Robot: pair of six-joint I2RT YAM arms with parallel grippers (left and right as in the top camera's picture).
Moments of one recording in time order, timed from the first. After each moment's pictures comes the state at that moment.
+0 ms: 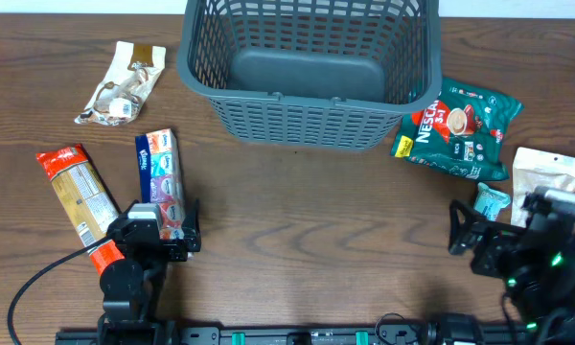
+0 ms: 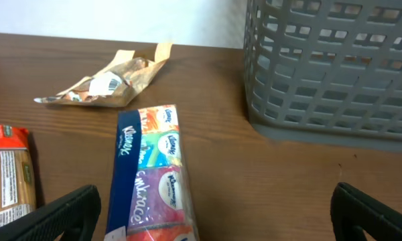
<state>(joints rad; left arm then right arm) -0.04 0.06 0.08 -0.28 0.04 -0.08 -0.08 0.63 1.21 -1.24 -0.01 0.18</state>
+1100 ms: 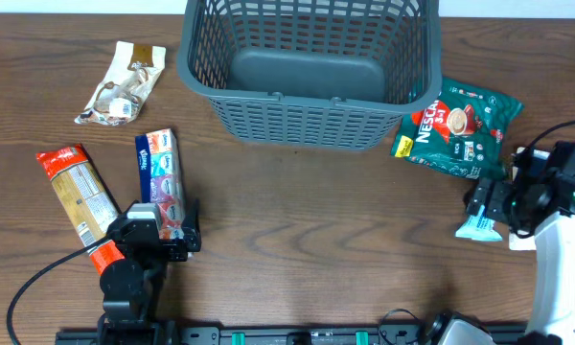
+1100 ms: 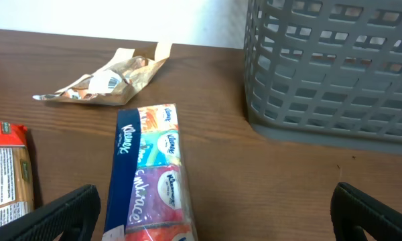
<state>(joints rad) -0.04 0.06 0.08 -0.28 0.04 -0.09 -0.48 1.28 0.90 -0.86 -0.06 -0.12</state>
